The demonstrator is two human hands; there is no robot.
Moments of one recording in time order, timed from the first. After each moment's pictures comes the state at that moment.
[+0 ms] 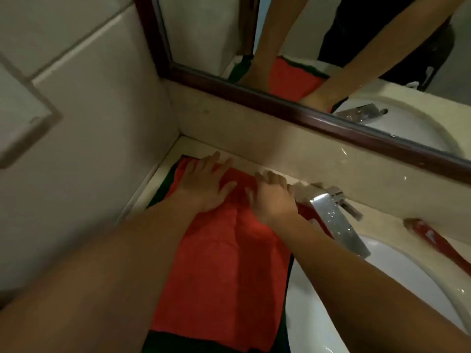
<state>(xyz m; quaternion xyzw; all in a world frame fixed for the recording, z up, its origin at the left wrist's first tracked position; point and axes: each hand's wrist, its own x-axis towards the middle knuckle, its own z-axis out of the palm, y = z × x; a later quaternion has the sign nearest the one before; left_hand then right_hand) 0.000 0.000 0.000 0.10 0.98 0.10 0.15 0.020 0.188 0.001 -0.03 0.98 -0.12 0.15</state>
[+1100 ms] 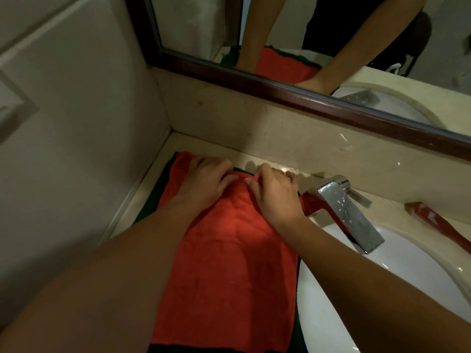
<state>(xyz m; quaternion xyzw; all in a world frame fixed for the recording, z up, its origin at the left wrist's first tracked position) -0.009 -0.006 -0.037 0.20 0.95 0.22 -0.05 0.034 0.181 -0.006 -0.02 0.97 -0.23 0.01</state>
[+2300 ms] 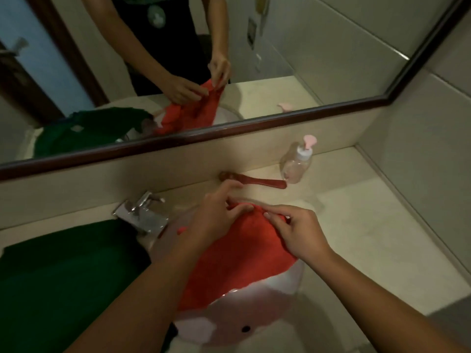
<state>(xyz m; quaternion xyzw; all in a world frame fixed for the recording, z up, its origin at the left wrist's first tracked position) 0.172 0.356 0.087 0.34 0.82 0.44 0.13 0.325 0.509 0.099 0.19 0.87 -0.42 -0.17</state>
